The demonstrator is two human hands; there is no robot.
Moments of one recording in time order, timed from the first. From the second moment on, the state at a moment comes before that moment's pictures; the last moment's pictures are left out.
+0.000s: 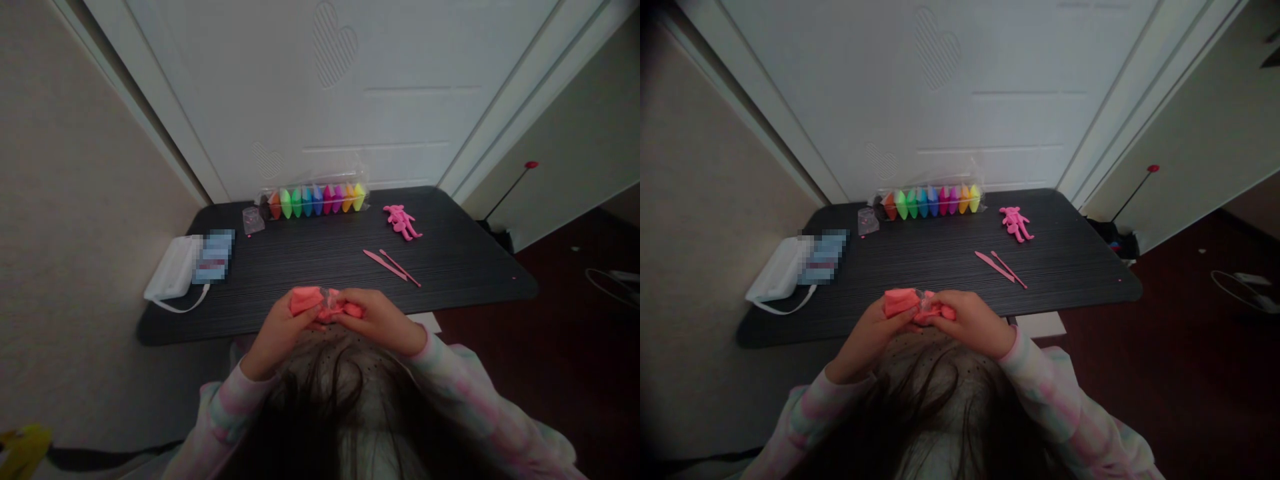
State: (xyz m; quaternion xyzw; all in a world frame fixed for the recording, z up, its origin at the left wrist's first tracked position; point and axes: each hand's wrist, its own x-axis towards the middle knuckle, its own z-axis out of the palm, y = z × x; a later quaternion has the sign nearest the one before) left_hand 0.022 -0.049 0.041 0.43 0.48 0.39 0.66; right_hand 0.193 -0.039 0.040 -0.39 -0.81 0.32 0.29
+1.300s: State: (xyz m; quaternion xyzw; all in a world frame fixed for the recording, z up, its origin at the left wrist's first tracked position) left_hand 0.028 -0.046 0.022 0.40 0.49 0.44 0.64; right_hand 0.187 -0.033 0.034 -0.40 -0.80 0.35 0.27
